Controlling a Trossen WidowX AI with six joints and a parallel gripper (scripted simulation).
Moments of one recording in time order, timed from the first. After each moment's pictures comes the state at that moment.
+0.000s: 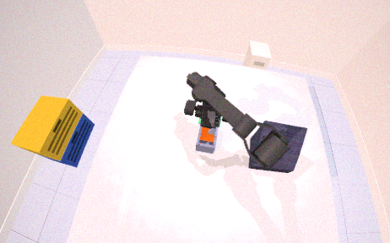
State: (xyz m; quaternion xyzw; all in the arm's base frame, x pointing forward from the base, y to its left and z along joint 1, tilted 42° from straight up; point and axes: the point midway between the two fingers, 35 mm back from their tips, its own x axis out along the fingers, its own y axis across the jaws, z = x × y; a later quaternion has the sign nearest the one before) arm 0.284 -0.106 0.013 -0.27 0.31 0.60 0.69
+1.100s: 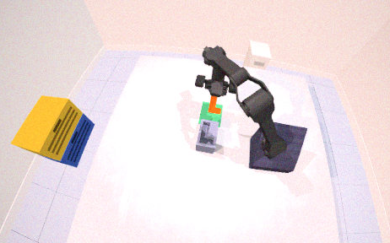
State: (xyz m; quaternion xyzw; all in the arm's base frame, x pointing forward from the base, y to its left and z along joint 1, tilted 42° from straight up) arm 0.255 -0.217 -0.086 -0.28 0.31 0.59 0.69
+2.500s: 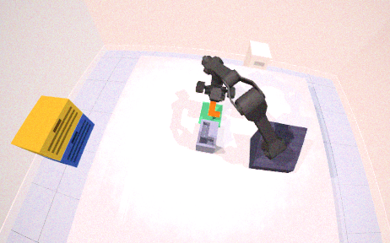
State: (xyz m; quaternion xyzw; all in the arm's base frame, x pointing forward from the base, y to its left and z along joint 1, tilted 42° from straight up) arm 0.258 -0.192 -0.135 -0.28 0.31 0.60 0.68
